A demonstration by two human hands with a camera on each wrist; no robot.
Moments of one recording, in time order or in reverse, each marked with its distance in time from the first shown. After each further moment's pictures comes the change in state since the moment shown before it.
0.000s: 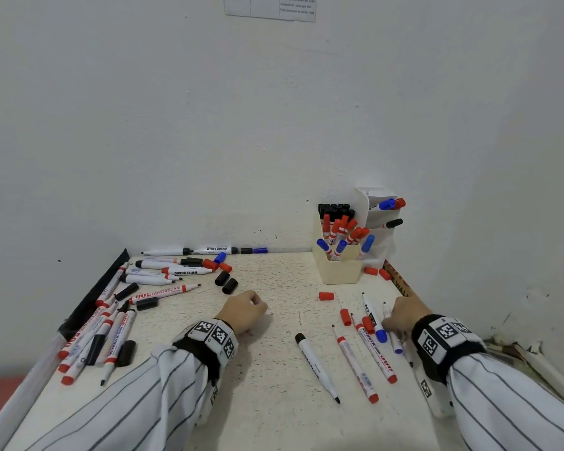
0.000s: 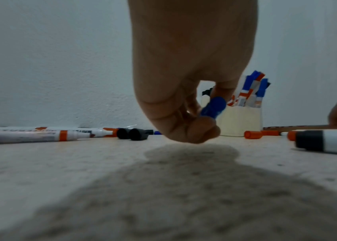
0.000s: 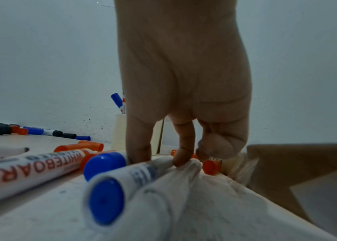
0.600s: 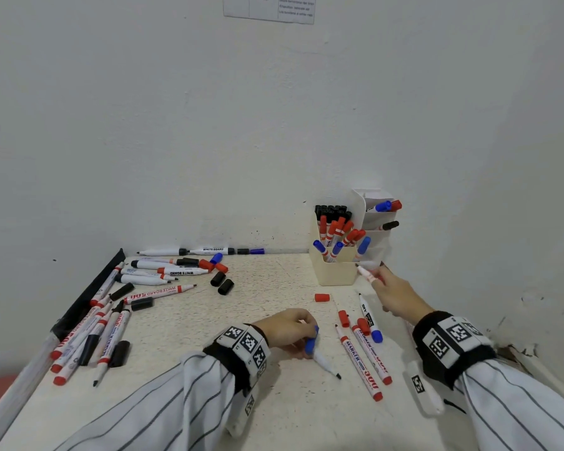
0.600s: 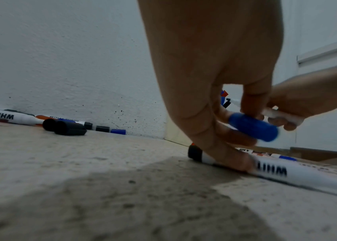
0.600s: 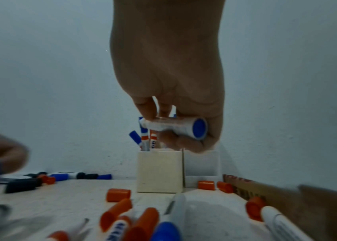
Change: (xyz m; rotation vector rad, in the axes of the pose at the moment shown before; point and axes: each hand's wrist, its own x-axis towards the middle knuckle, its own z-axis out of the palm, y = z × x) left_hand -0.027 0.058 0.043 -0.293 -0.530 0.045; right_hand -0.022 -0.018 -0.026 0.471 0.164 -0.352
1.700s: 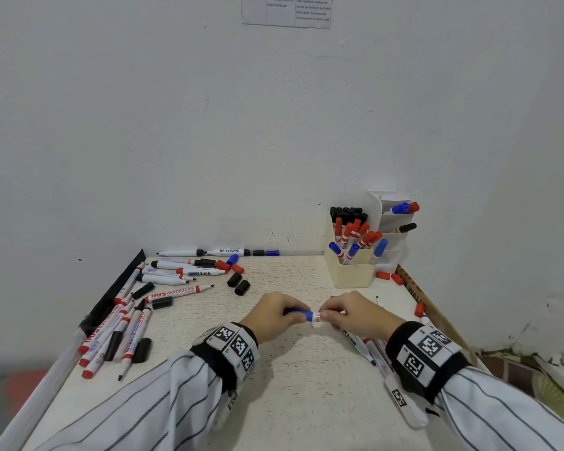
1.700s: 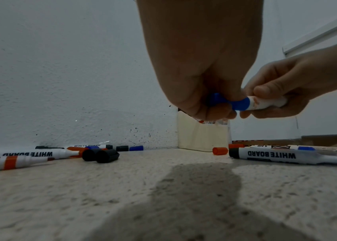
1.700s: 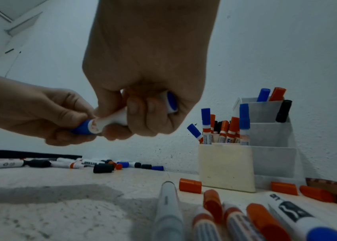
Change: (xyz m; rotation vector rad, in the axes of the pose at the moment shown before) left_hand -0.021 -0.017 -0.038 0.434 0.399 0.367; right_hand -0.018 -0.053 0.054 -0.121 -0.385 -0.398
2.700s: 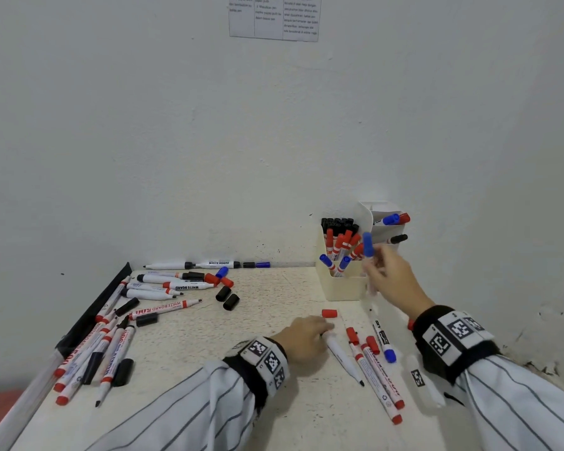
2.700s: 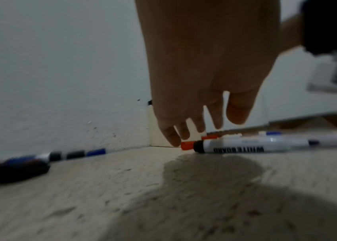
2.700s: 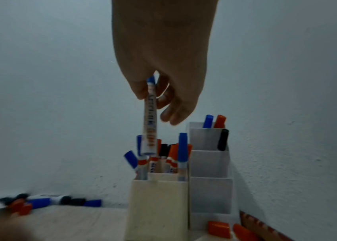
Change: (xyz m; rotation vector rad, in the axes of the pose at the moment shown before) left_hand 0.033 0.030 0.043 0.230 -0.344 -0.056; right_hand 0.004 0.039 -0.069 0.145 0.688 0.011
